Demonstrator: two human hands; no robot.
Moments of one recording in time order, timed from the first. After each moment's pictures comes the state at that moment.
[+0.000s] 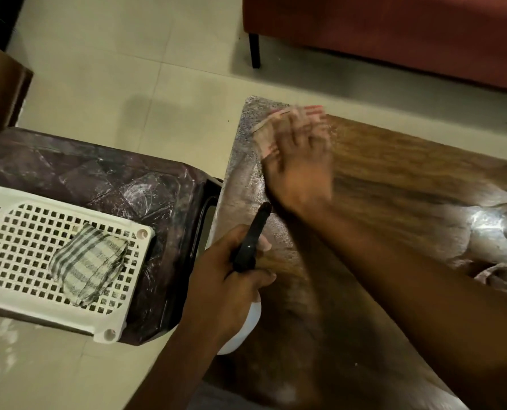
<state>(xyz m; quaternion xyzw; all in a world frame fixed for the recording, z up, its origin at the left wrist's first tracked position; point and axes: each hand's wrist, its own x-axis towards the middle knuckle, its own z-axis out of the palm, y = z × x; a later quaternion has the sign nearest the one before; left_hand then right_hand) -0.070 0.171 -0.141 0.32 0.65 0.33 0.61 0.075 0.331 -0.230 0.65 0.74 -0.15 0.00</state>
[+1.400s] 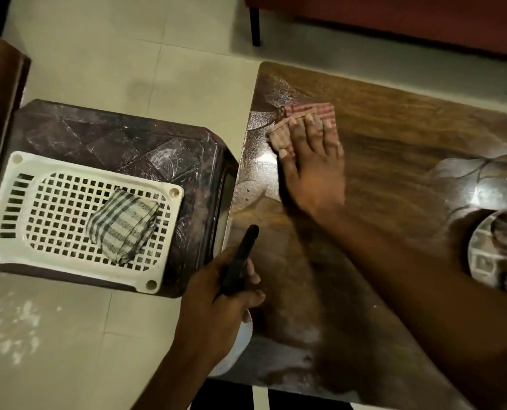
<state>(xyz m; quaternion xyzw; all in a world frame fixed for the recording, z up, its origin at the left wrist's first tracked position) -0.125 0.077 -0.128 0.27 0.67 0.28 0.63 0.065 0.250 -0.228 0.69 0.71 -0.16 -0.04</state>
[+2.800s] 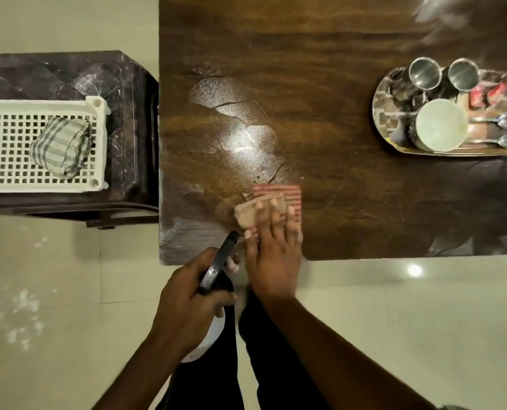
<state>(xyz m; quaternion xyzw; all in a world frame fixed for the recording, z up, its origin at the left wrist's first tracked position) -0.086 -0.122 -0.113 0.43 0.62 0.15 0.63 0.076 -0.131 -0.217 0.79 0.57 -0.21 -0.09</state>
